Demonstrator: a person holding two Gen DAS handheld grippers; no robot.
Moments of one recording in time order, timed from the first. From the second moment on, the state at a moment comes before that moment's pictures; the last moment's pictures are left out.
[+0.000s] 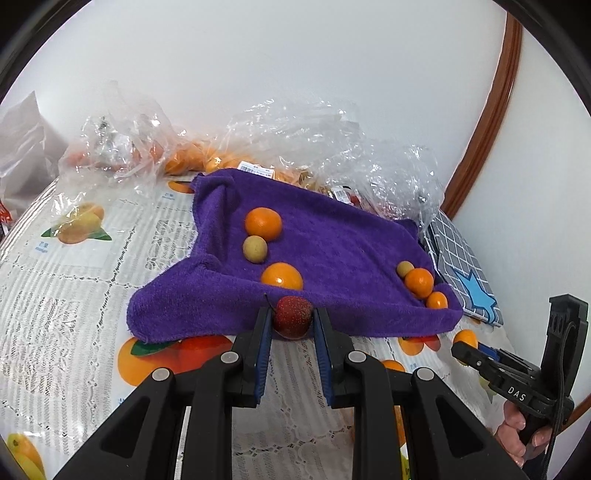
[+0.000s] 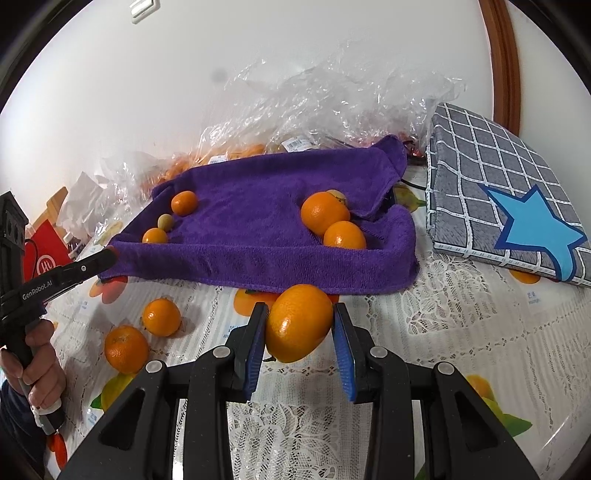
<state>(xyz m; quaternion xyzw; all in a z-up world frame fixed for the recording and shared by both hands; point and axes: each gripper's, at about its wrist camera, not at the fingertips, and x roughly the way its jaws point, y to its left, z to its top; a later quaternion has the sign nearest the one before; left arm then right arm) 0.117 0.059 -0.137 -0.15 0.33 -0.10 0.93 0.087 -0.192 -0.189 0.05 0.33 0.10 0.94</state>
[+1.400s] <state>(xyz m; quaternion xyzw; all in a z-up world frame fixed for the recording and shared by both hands) 0.183 0.069 -0.127 -0.15 0.31 -0.05 0.94 0.162 -0.161 -0.155 0.02 0.31 0.15 0.94</state>
